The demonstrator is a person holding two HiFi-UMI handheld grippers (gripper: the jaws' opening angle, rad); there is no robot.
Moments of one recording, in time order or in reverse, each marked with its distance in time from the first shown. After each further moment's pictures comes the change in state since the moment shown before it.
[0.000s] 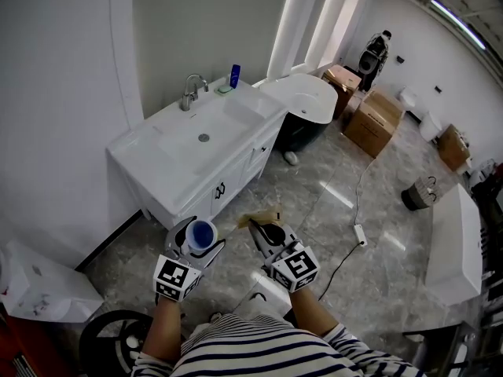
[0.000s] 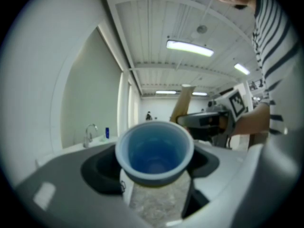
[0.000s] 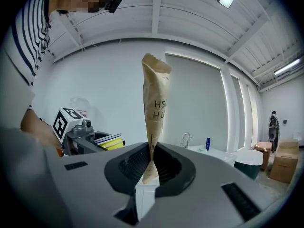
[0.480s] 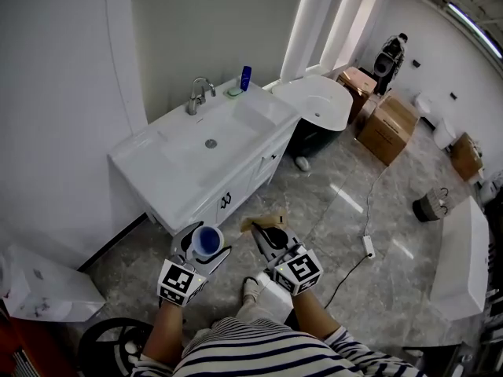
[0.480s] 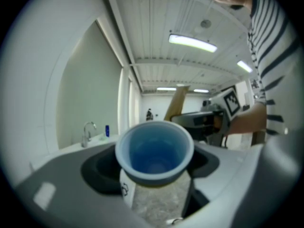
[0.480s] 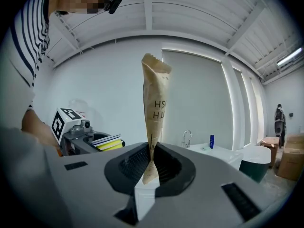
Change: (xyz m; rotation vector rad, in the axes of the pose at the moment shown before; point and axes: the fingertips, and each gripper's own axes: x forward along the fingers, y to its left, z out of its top) left arm 0.062 0.029 -0.007 0.003 0.037 -0.002; right arm 0.050 -0.058 -0.016 0.029 0.005 0.057
